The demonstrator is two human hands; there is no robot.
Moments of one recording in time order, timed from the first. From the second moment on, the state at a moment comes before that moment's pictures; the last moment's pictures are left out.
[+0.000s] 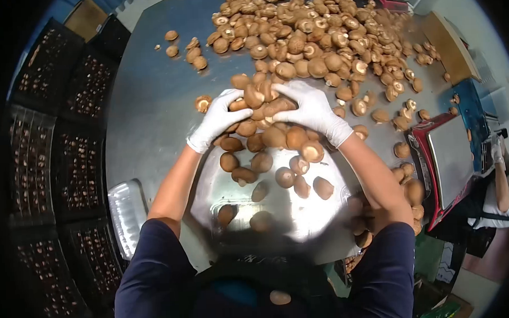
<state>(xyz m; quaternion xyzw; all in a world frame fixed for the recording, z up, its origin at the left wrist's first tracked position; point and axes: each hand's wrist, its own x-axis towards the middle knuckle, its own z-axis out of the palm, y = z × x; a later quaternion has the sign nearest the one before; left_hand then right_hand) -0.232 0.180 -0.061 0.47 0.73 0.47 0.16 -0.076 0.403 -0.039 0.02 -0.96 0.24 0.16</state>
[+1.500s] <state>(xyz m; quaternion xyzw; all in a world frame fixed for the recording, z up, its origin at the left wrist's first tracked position) -0.070 0.030 -0.015 0.12 0.52 0.74 0.41 0.144 0.207 -0.046 -0.05 -0.98 0.17 0.12</state>
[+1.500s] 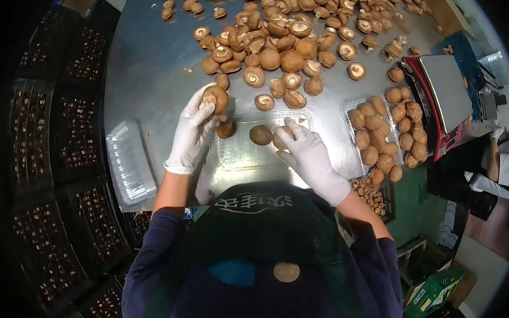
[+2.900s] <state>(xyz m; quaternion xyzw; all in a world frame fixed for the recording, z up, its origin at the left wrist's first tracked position) -0.022 0.002 -0.058 0.48 0.81 0.34 -0.01 0.231 0.244 0.051 -0.11 -0.98 0.17 -0.06</state>
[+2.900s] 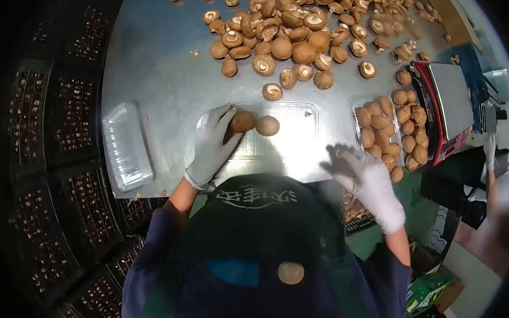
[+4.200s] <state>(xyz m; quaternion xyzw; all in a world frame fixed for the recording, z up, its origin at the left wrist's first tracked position) 0.017 -0.035 -0.064 0.40 0.85 0.35 -0.03 -0.009 0.229 -0.037 -0.04 -0.98 0.08 0.20</state>
